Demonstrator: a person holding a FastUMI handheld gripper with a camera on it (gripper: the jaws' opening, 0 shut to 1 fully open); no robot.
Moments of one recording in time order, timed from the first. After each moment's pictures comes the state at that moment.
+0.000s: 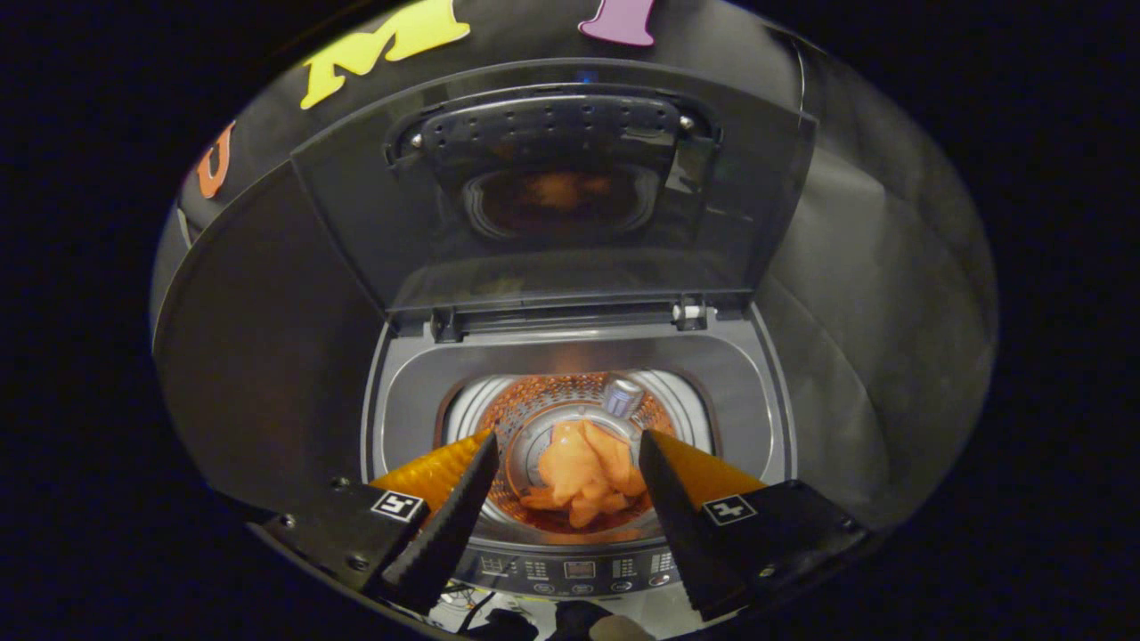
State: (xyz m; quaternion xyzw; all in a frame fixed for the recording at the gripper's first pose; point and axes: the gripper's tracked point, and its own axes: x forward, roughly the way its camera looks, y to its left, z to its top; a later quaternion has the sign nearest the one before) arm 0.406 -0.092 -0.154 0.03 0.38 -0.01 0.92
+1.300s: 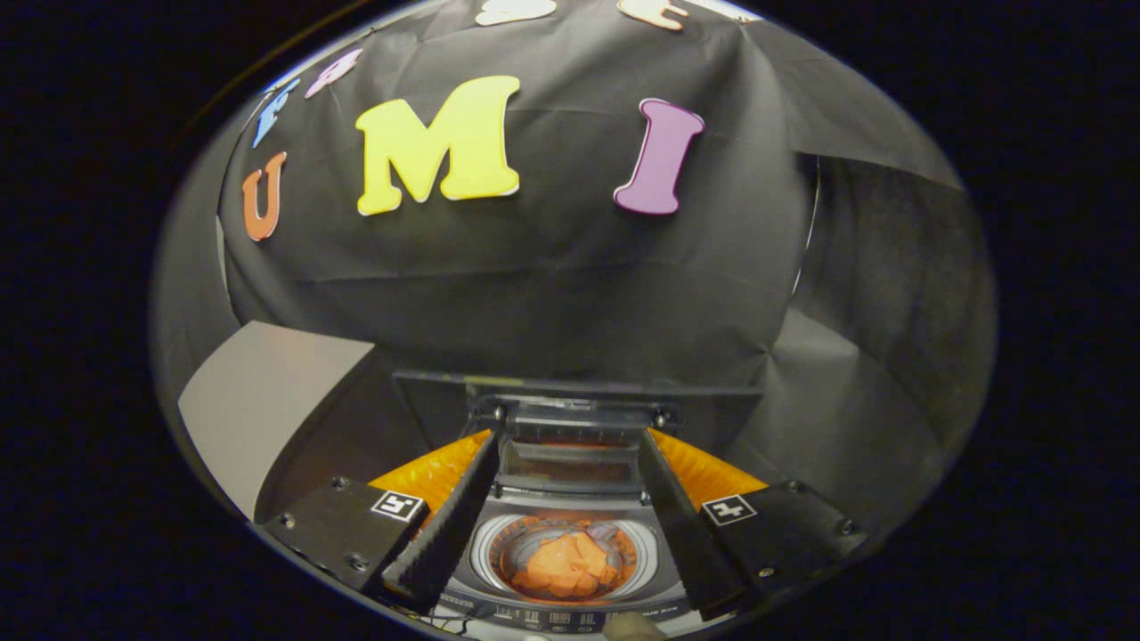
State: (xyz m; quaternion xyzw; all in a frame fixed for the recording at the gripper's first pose) arm 0.430 -0.085 0.072 -0.01 0.15 0.02 0.99
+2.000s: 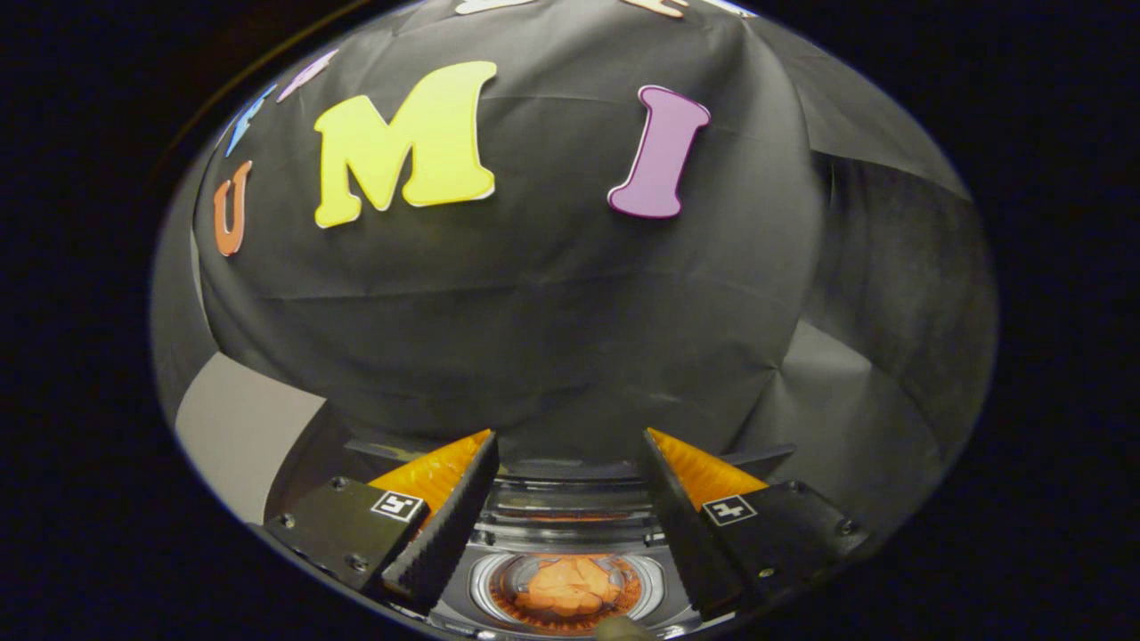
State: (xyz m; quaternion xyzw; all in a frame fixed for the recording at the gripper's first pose) arm 0.514 -0.082 0.073 0.00 0.18 0.00 0.98
